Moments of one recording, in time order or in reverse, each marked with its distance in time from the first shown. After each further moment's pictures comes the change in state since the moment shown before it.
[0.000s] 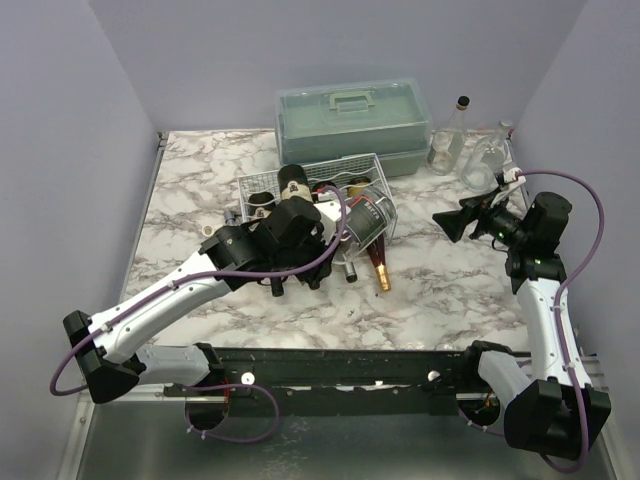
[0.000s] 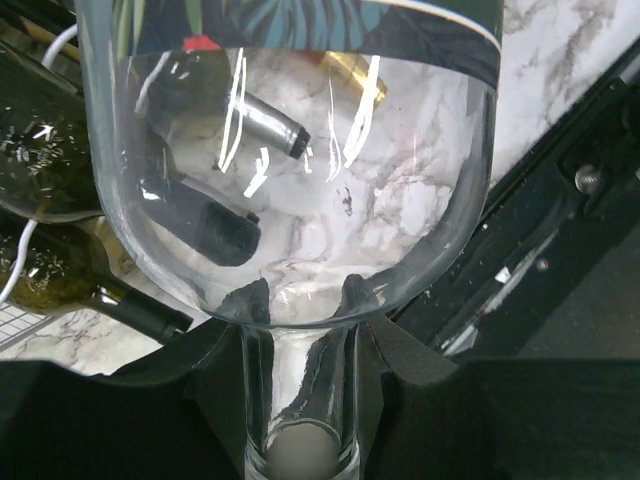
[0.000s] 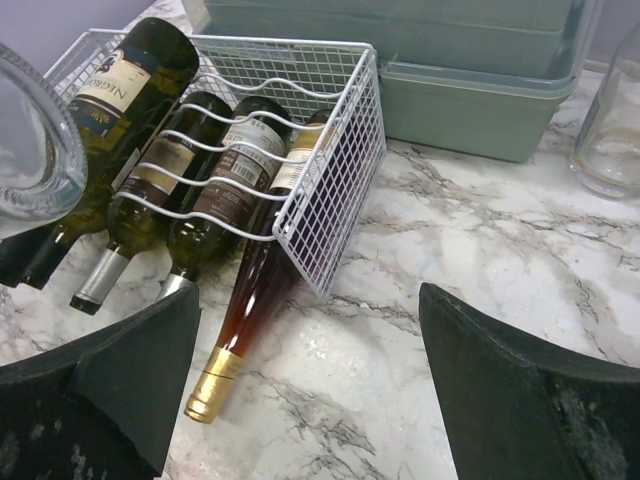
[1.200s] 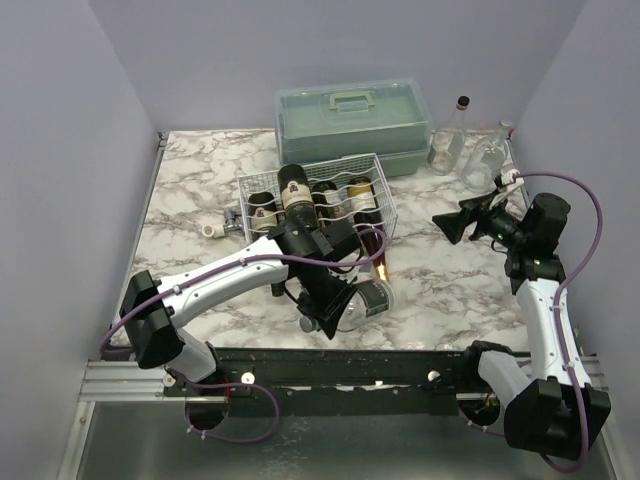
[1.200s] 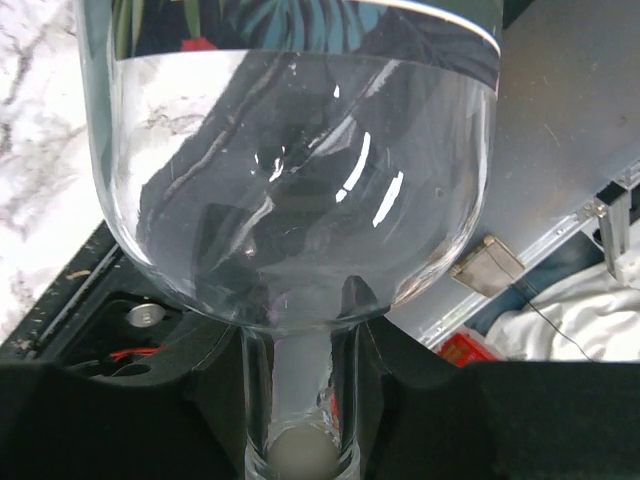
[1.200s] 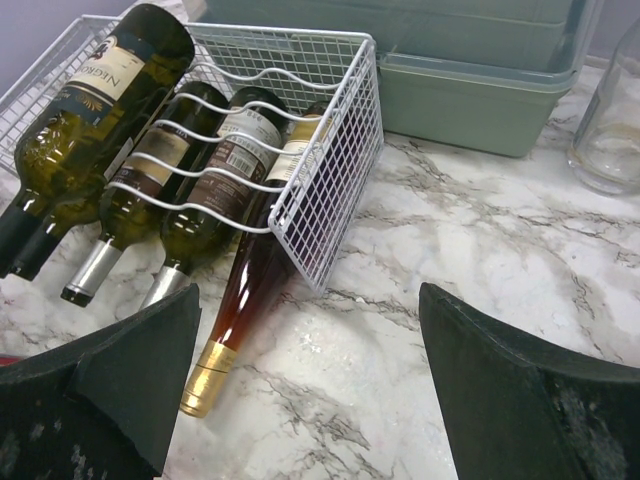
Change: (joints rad) left arm -0.072 0.293 0.097 -0.396 0.422 -0.164; right arm 0.000 0.000 -0.010 -0.007 0.000 -0.031
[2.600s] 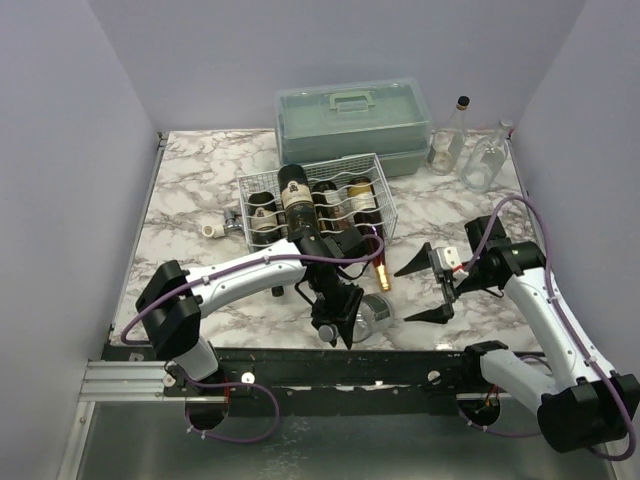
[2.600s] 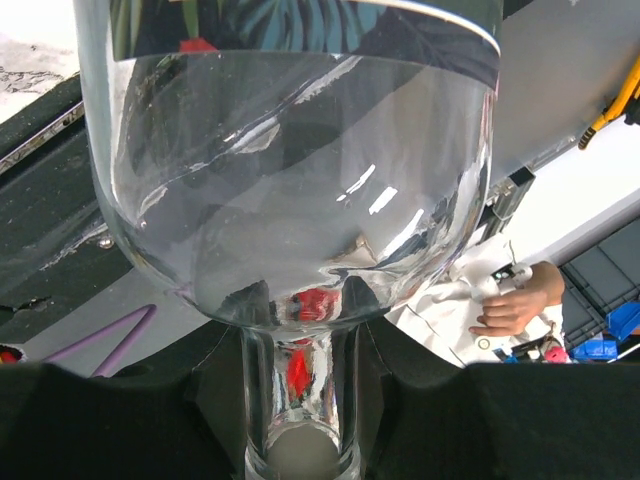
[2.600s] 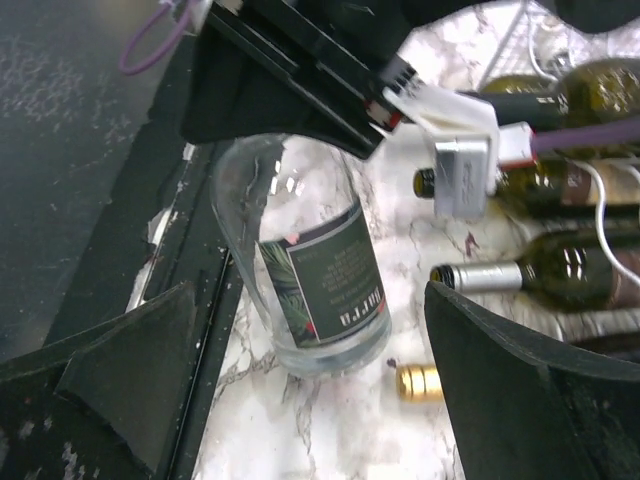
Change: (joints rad) left arm -0.006 0.095 -0.082 0.132 0.180 -0.349; right arm 0.357 0.054 0.133 -1.192 -0.467 -1.479
